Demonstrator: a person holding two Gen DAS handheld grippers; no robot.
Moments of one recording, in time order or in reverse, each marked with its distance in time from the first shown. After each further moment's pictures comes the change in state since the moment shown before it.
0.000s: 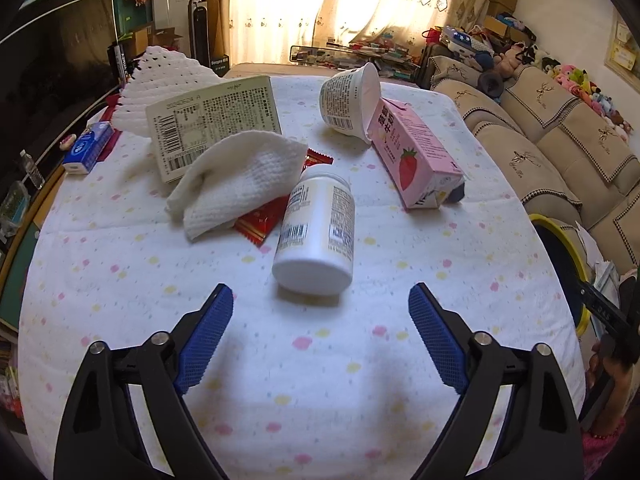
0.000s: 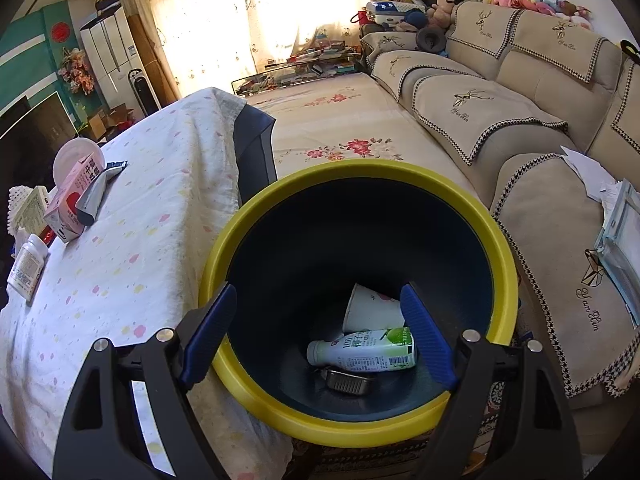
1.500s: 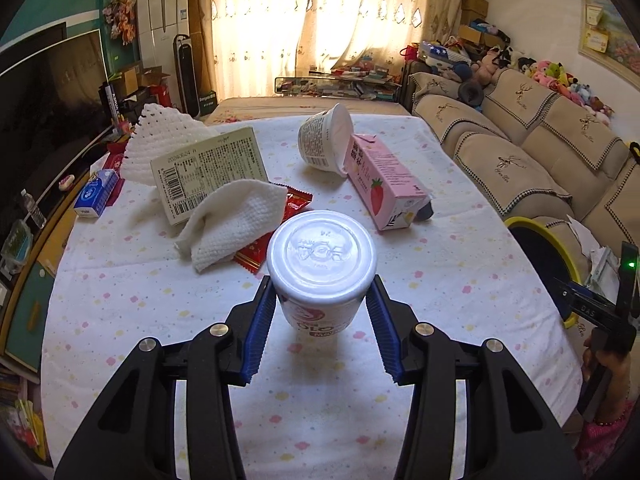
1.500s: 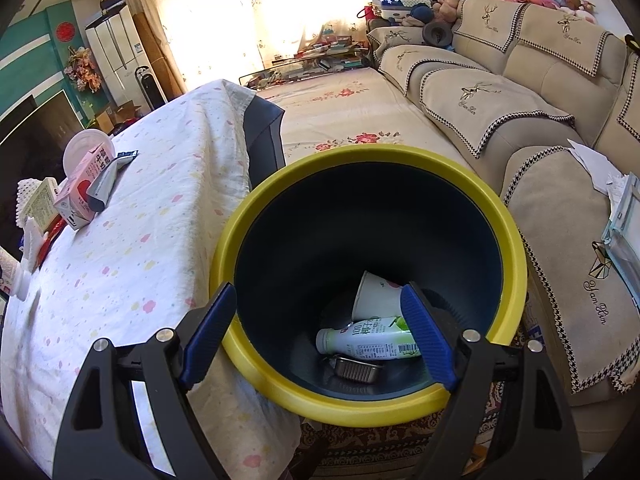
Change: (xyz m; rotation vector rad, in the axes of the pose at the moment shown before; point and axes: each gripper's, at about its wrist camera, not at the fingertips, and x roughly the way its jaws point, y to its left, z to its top) left arm -0.049 -0.015 -0.006 0.094 -0.119 -0.013; right arm -0.006 0.004 -0.011 -0.003 0.011 0.034
